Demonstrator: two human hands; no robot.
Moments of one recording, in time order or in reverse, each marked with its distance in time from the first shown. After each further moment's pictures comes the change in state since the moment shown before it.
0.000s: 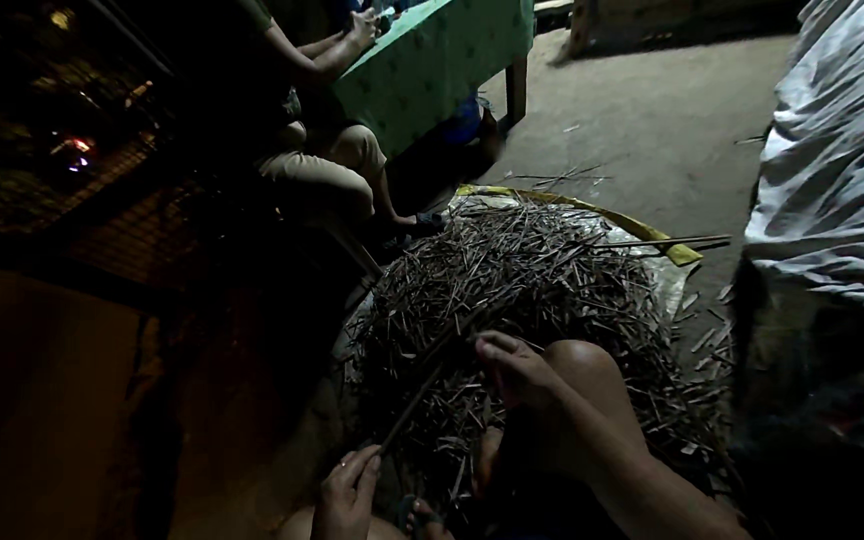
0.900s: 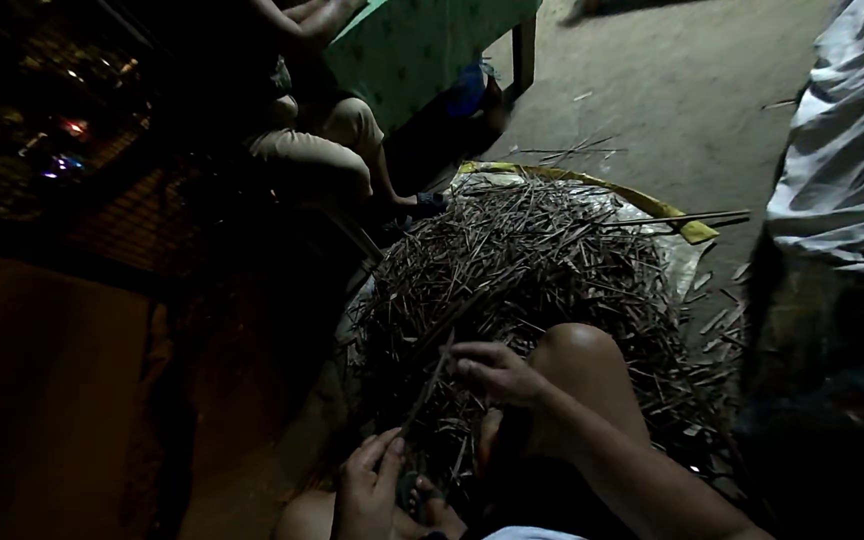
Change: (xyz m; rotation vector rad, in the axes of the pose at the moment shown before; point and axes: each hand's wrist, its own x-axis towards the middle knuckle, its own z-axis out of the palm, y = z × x) left_hand 0.002 0.049 0.016 -0.155 0.027 -0.051; right_hand 0.001 0.014 0.023 -0.228 -0.172 -0.166
